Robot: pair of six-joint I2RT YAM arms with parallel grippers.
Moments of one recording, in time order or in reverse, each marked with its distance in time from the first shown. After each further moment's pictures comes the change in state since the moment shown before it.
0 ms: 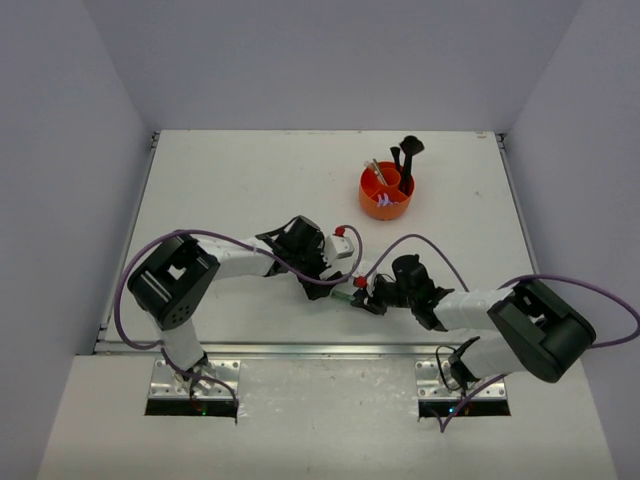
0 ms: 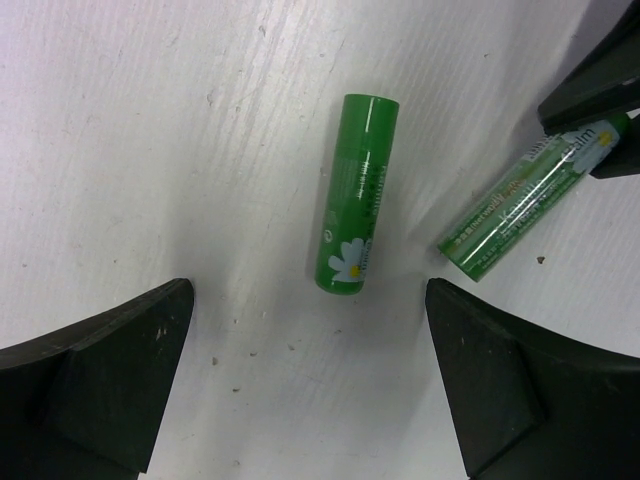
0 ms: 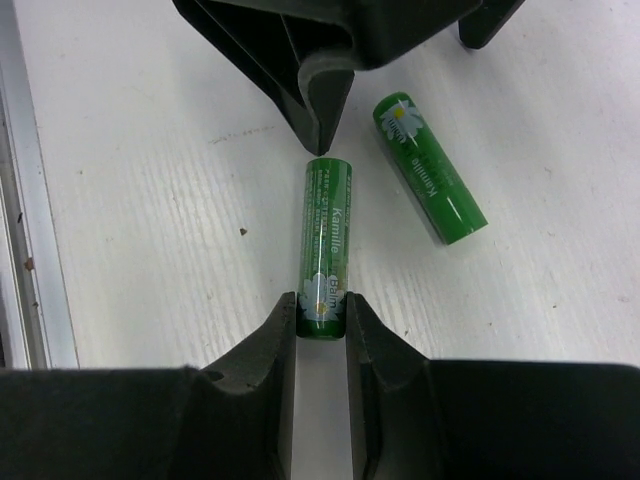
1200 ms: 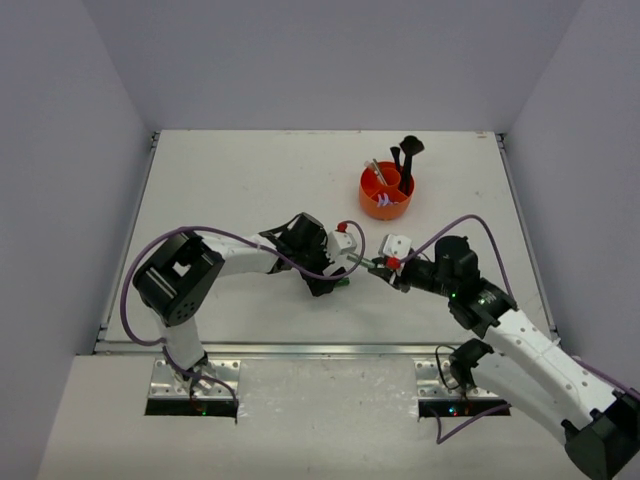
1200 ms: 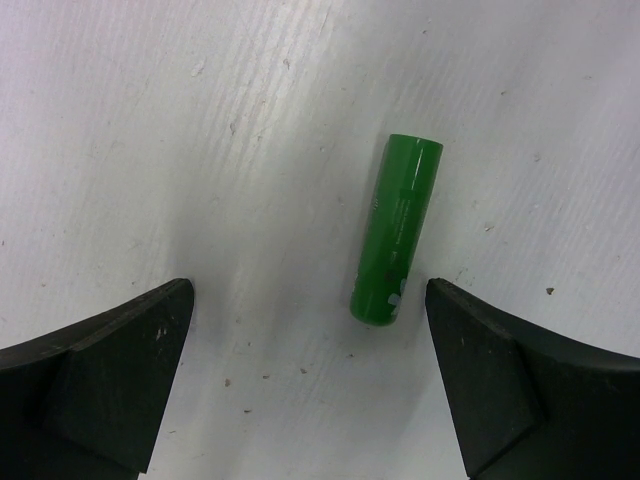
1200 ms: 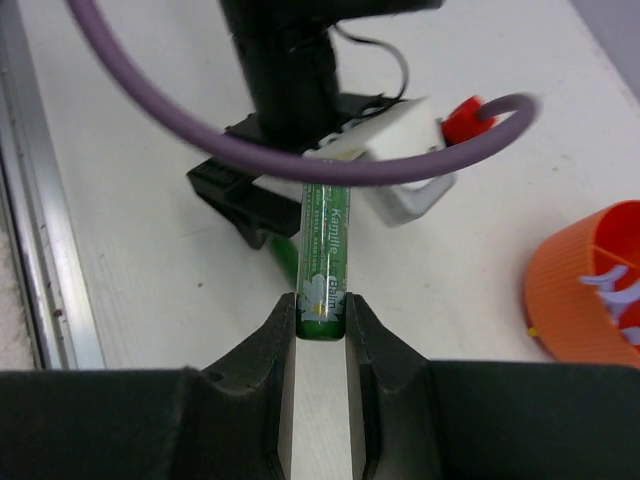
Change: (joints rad) left arm -0.001 0.036 0.041 0.010 -0.012 -0.031; right arm -0.057 -0.664 0.232 -0.676 0.047 -0.062
